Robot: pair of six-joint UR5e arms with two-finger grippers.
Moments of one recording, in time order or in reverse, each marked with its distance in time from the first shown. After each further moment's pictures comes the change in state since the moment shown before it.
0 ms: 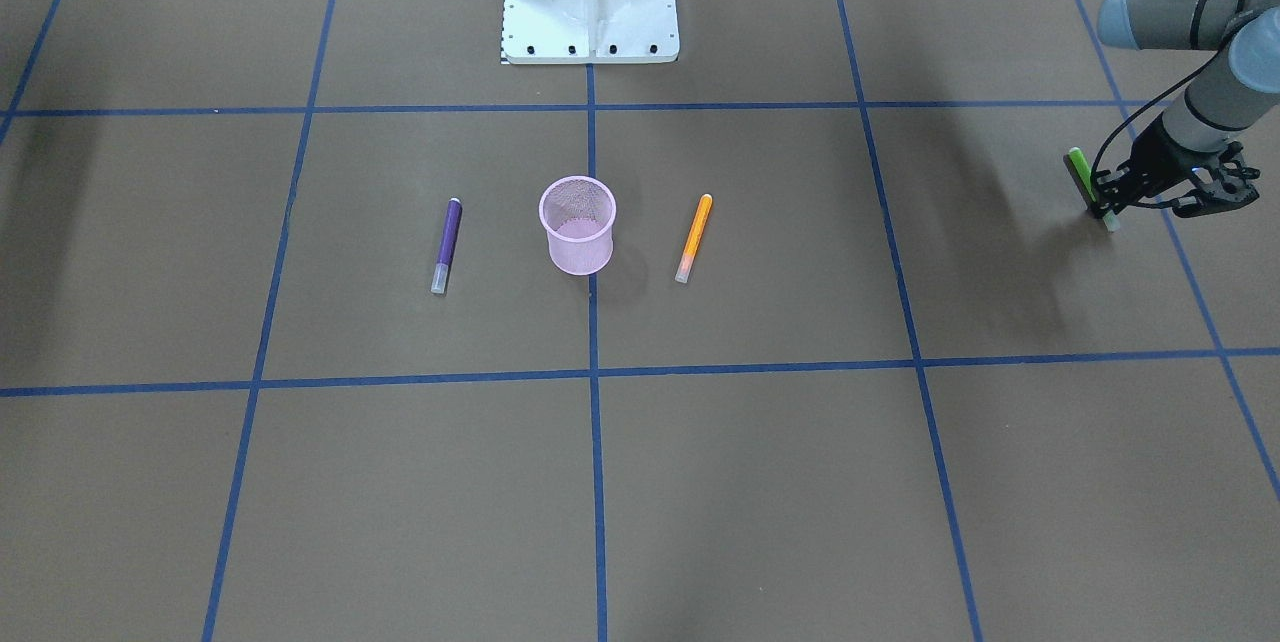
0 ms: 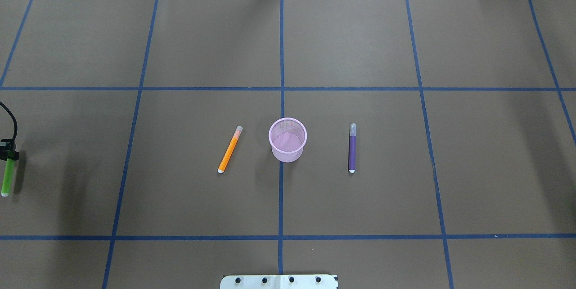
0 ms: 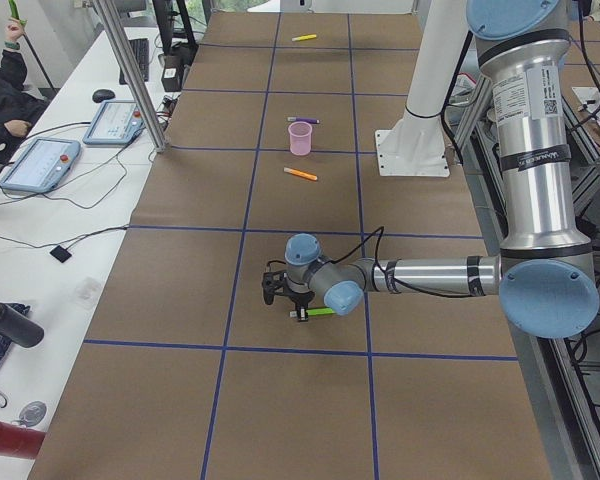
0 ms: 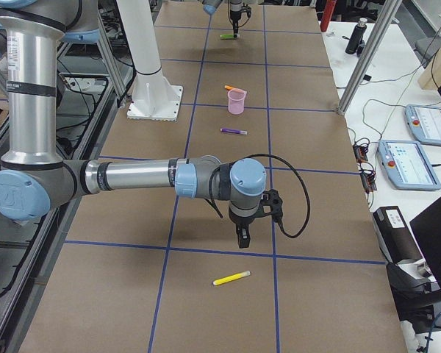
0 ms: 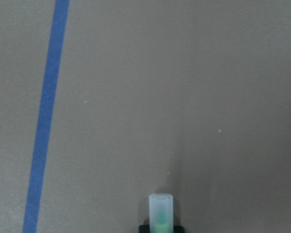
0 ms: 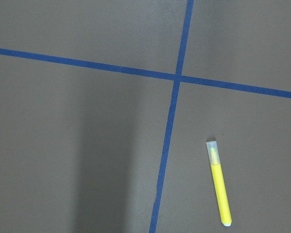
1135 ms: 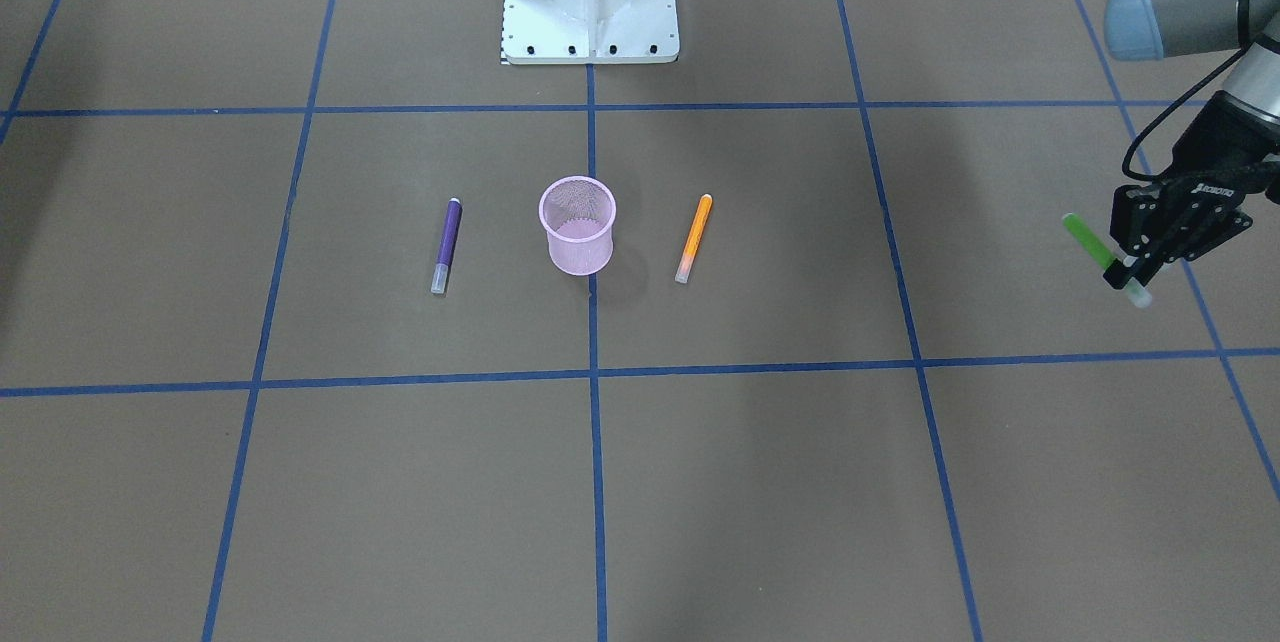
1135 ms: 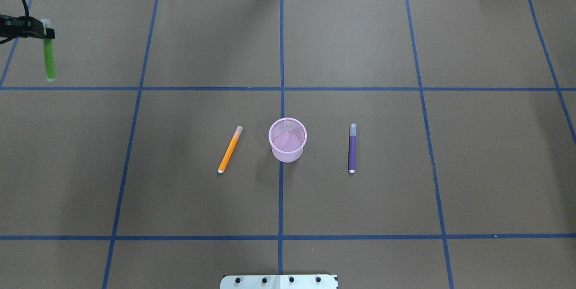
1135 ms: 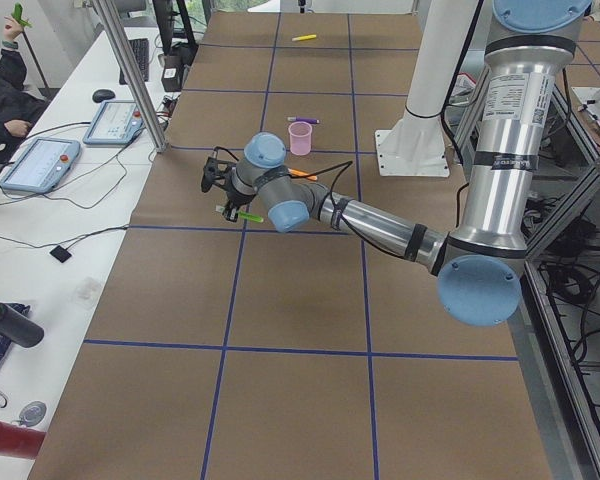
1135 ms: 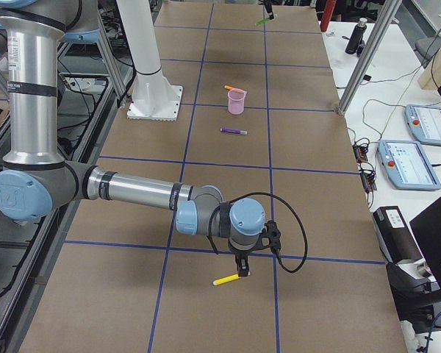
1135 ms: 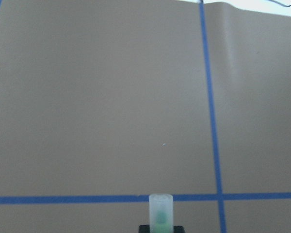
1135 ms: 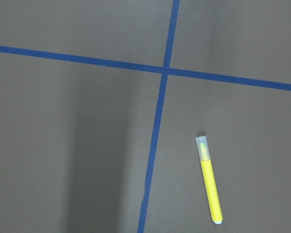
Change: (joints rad) left arm -0.198 -0.338 -0.166 0.003 0.070 0.000; right arm 0.000 0.010 -0.259 0.249 0.001 -0.009
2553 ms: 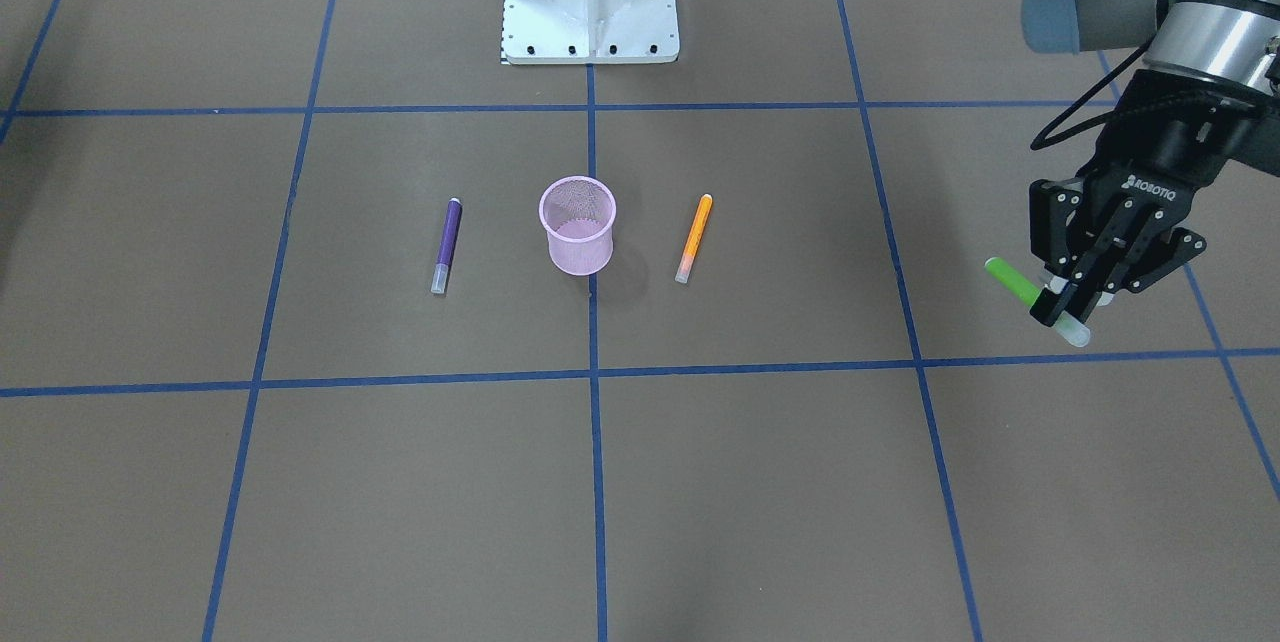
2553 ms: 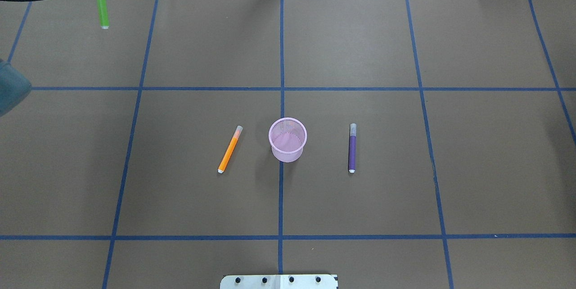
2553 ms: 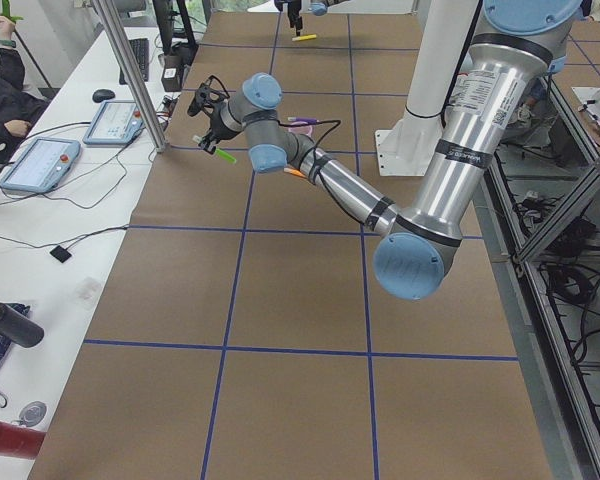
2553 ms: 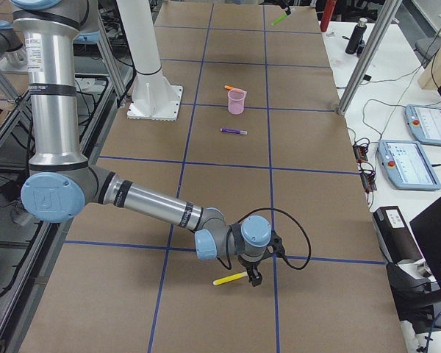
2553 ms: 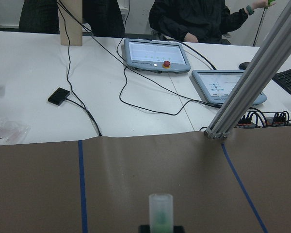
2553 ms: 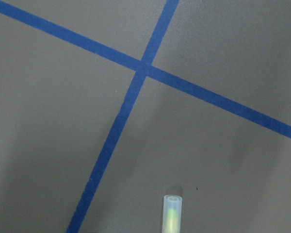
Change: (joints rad) left arm 0.064 -0.204 -0.021 0.000 0.144 -0.018; right arm -0.182 0.086 -0.298 0.383 -0.089 -0.013
